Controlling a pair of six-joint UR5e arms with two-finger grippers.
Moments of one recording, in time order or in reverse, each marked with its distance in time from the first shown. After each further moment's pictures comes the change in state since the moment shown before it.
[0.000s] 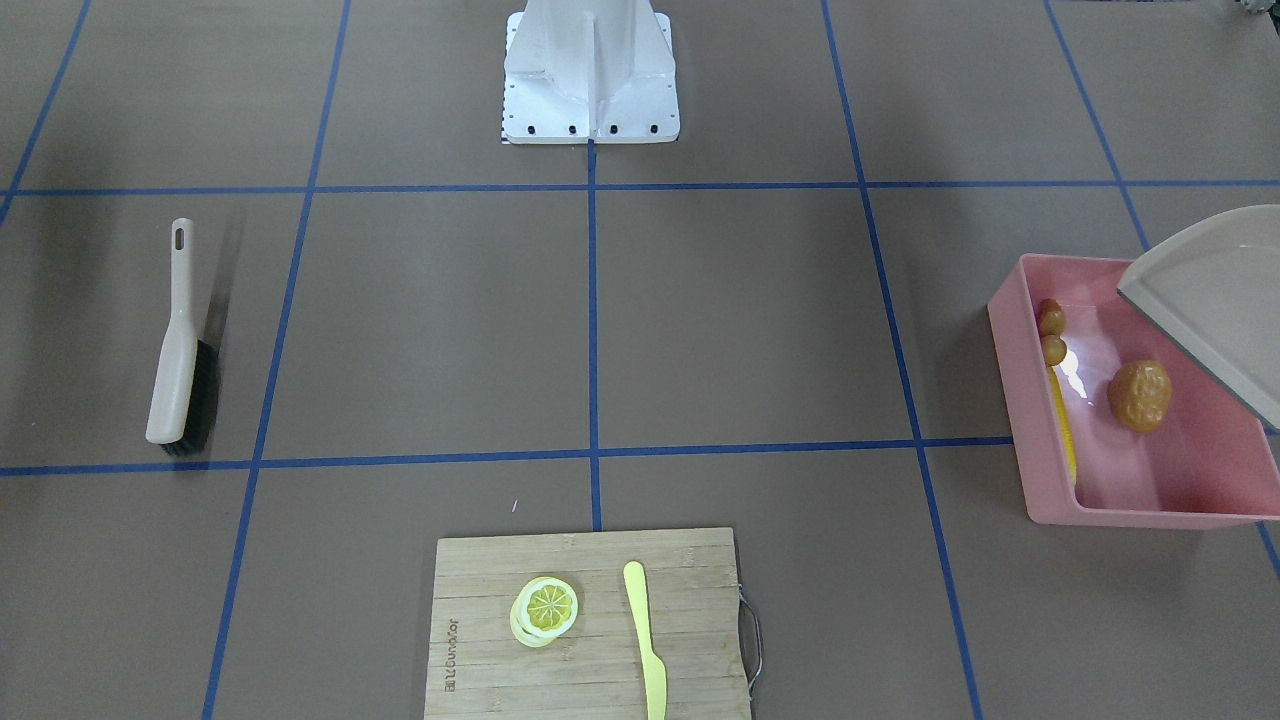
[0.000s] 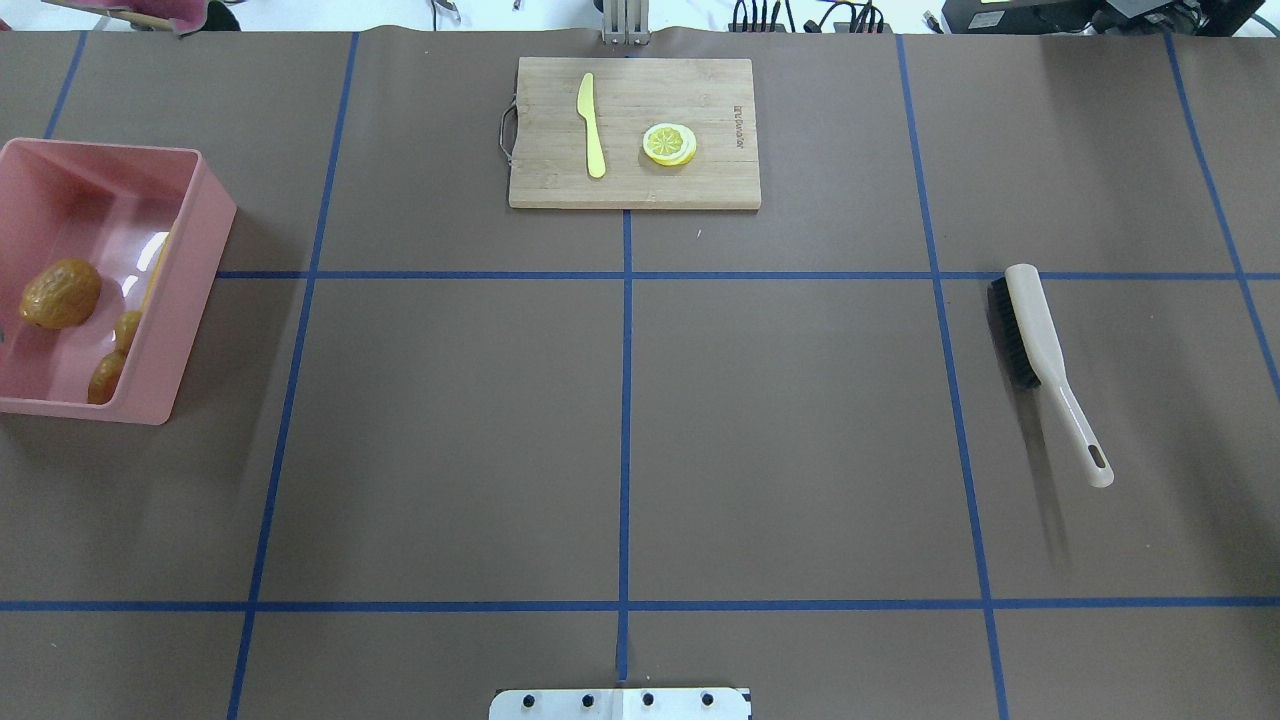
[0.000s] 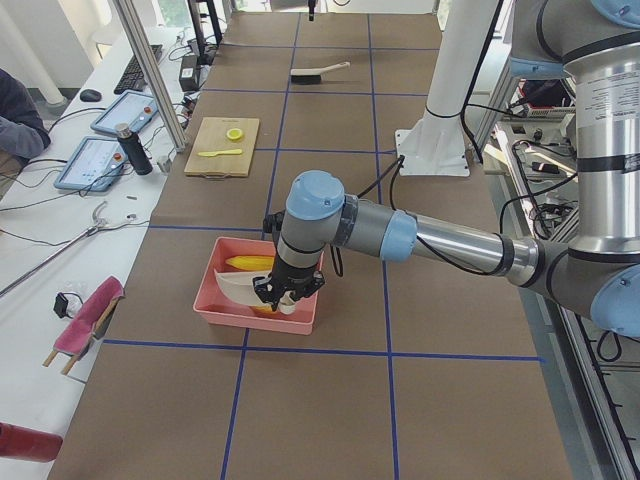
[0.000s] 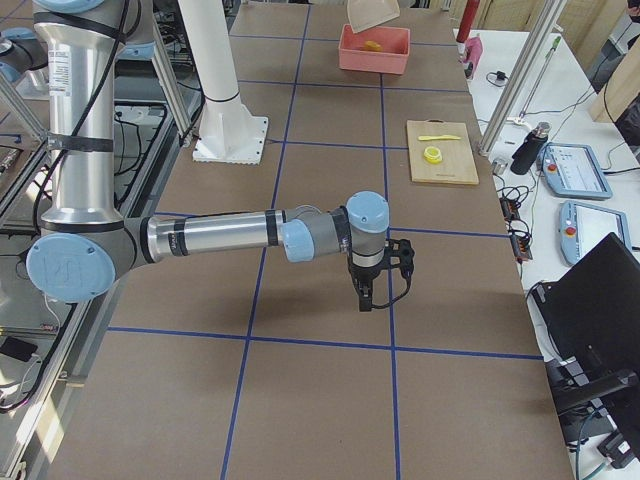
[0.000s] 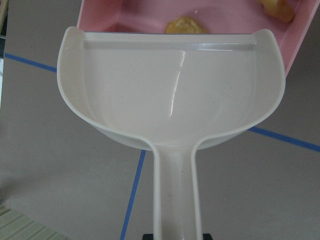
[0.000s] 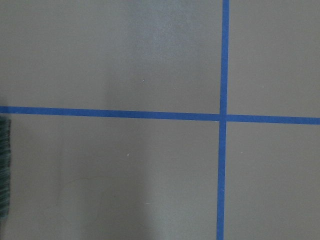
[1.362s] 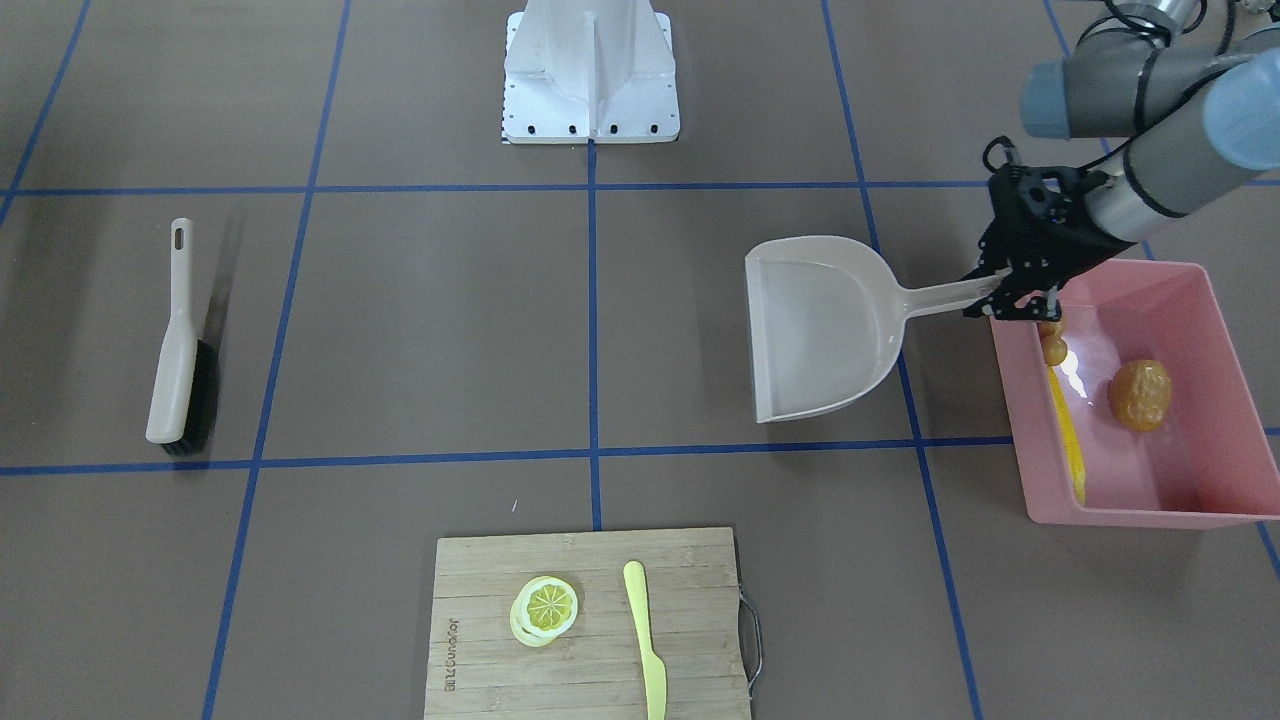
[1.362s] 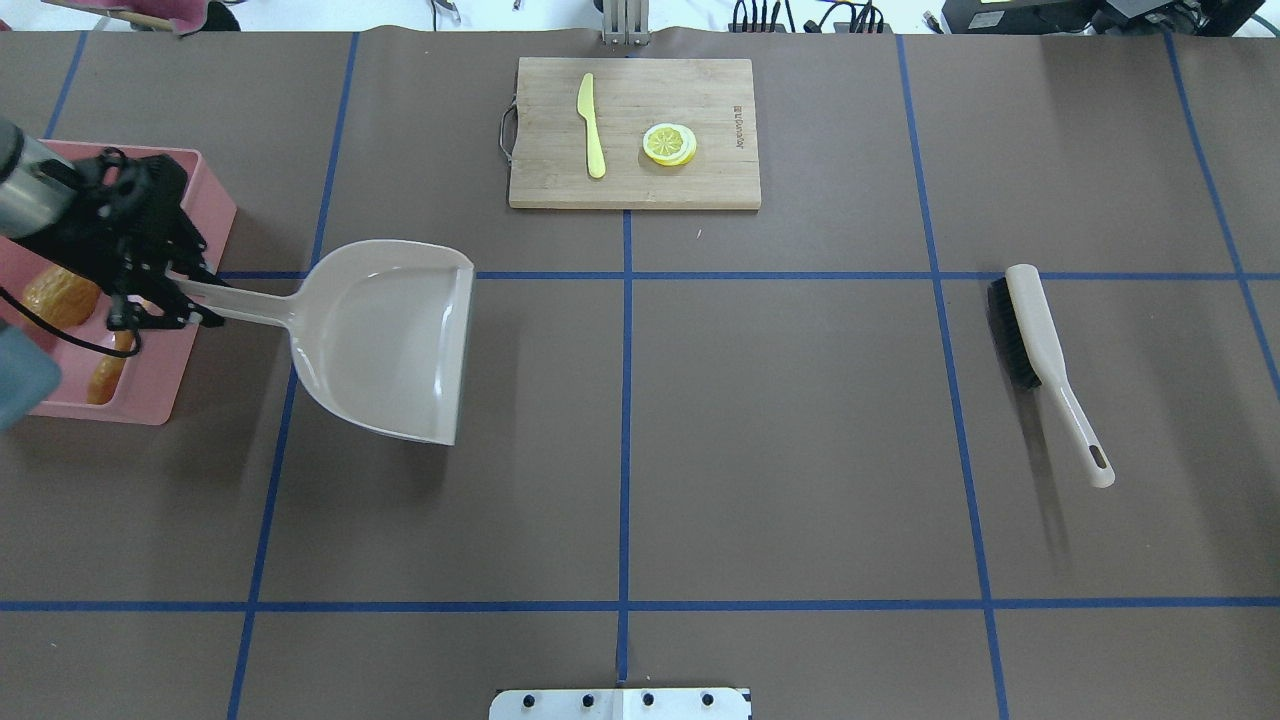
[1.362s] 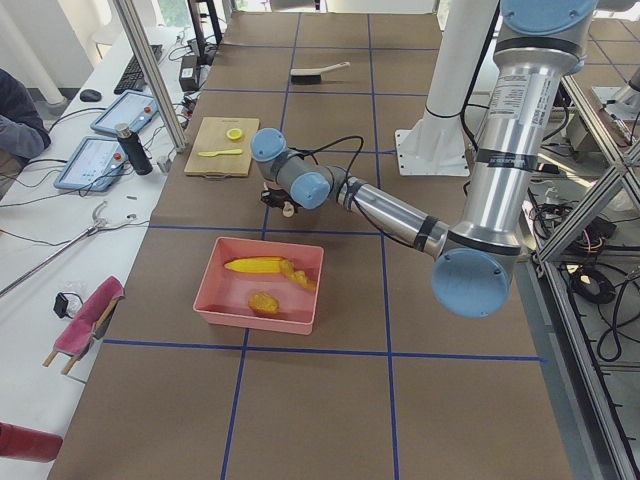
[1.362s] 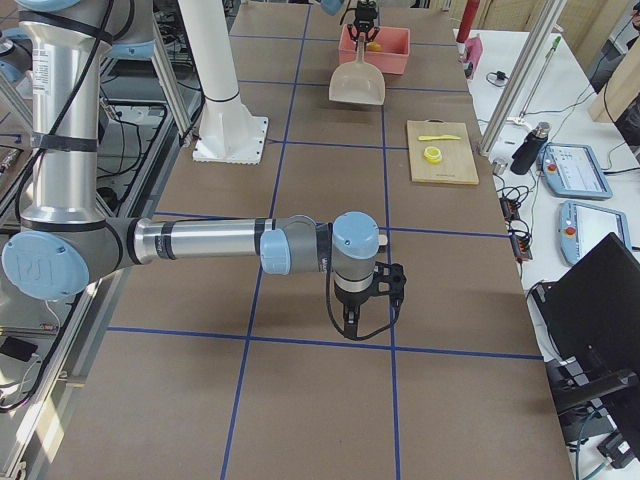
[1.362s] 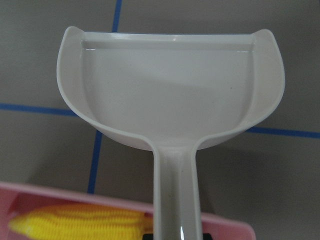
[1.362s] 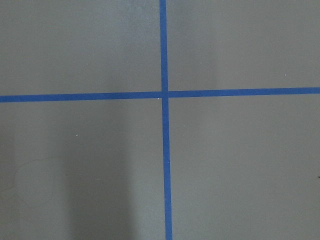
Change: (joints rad) left arm 0.693 -0.344 0.151 -0.318 -0.075 -0.455; right arm 0.135 -0.039 0.017 -0.122 0.012 -0.129
